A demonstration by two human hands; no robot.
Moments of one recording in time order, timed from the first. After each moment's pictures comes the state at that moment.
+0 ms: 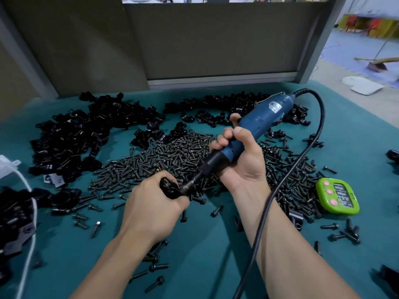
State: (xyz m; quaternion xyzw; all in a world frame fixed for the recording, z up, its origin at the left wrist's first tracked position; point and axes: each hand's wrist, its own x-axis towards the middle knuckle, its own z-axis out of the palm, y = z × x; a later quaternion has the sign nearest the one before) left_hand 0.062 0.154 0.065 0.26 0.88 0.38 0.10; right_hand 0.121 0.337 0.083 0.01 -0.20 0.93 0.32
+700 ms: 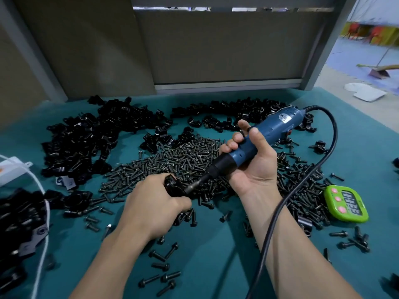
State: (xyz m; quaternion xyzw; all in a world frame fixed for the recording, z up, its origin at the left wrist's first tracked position) left_hand 0.042 0.144 0.075 0.31 0.85 0.40 0.15; right_hand 0.122 0.339 0.086 0.00 -0.20 0.92 0.32
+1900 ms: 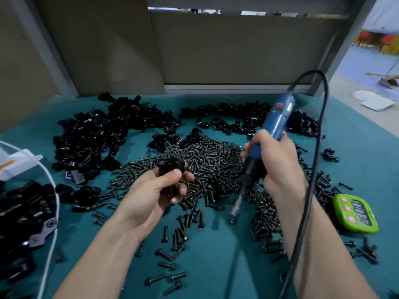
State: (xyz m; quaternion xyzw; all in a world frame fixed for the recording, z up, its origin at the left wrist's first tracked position) left_hand 0.034 0.138 0.086 0.13 0.53 0.75 0.37; right_hand 0.140 0.346 0.126 -0.35 -0.50 0.70 0.36
